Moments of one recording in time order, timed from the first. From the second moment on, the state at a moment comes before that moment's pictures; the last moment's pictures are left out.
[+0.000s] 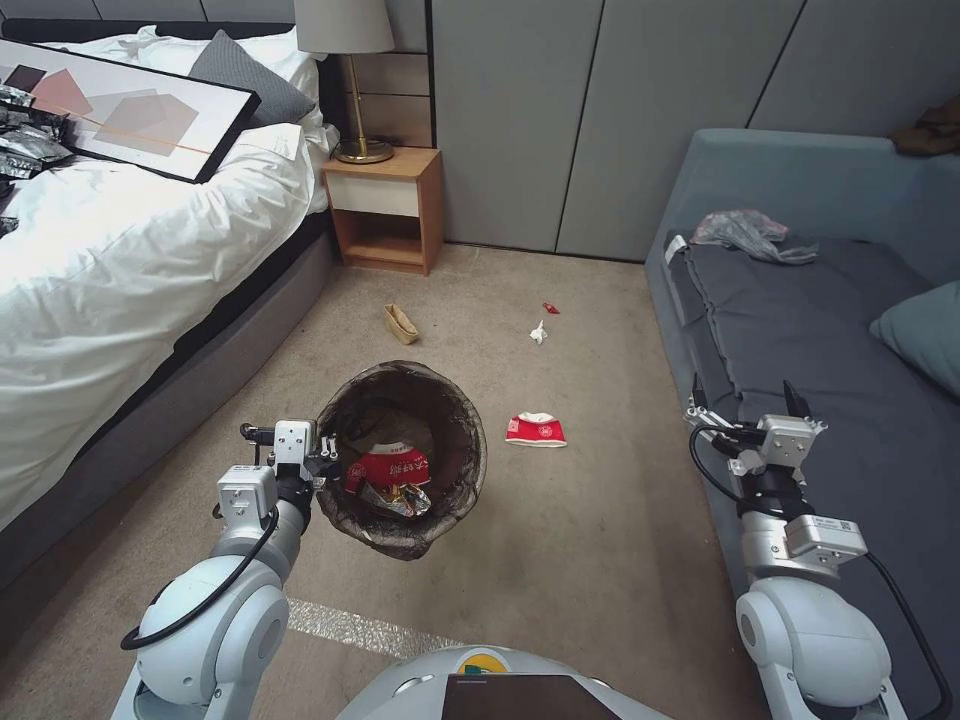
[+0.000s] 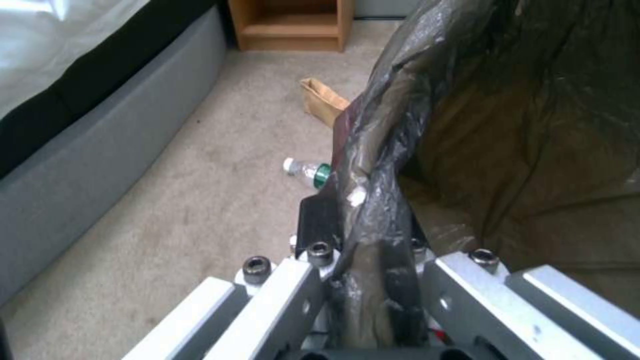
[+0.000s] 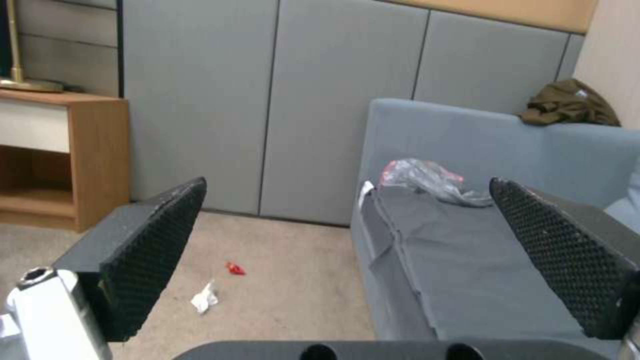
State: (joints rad) left arm 1.59 -1.32 -0.54 -2.50 -0.29 0.74 -0.24; right arm -1.65 1.41 0.81 2.31 0.13 0.01 0.13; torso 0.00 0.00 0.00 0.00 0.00
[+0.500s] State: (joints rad) left arm 1.59 -1.32 -0.54 -2.50 -0.28 0.74 -0.23; right arm -1.65 1.41 0.79 2.29 0.12 0.01 0.13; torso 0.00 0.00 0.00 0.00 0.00
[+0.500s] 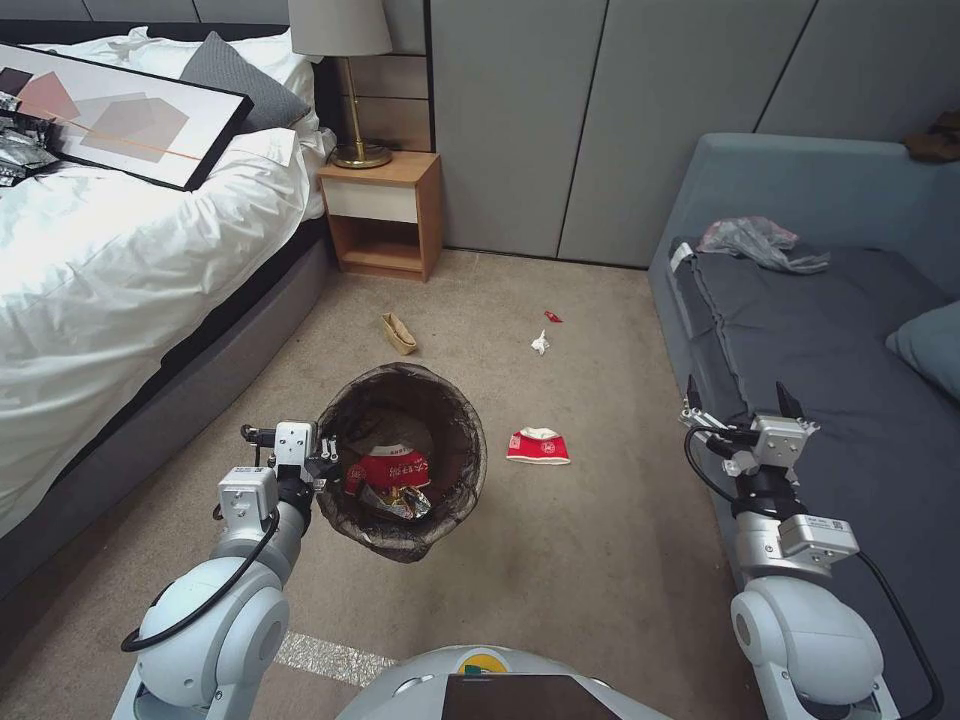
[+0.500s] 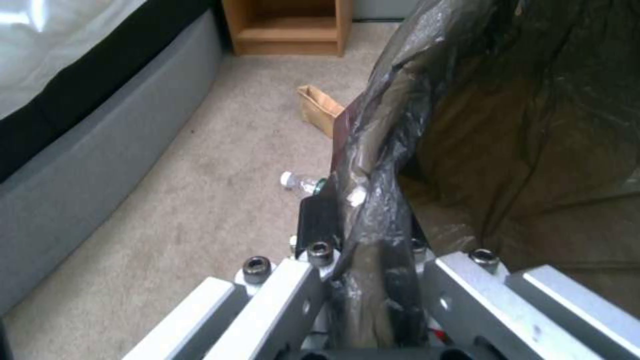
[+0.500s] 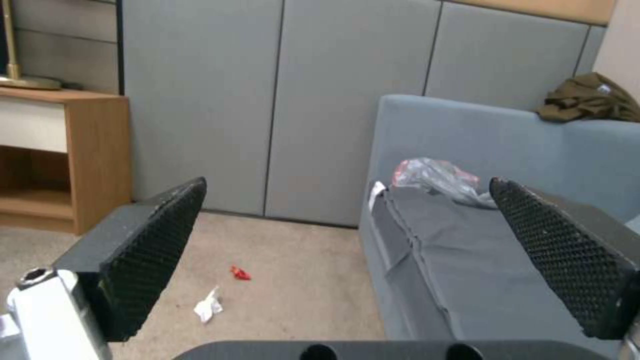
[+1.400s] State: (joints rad) left arm 1.60 -1.32 -0.54 -2.50 -0.27 0.74 -0.22; right arm -1.64 1.41 0.77 2.28 0.12 0.01 0.13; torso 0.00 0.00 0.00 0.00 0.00
